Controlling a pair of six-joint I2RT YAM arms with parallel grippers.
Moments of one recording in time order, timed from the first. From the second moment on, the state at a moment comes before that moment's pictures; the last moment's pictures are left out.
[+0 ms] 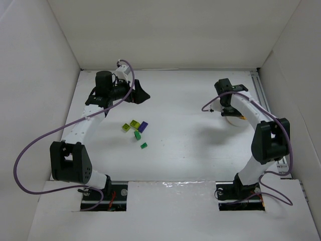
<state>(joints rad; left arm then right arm) -0.15 1.44 1.15 -0.16 0.69 -0.18 0.21 1.70 1.37 -1.07 0.60 -1.13</state>
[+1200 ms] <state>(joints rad) -0.18 1.35 1.10 -0.50 0.51 0.22 0.23 1.45 1.61 -1.06 -0.15 -0.62</state>
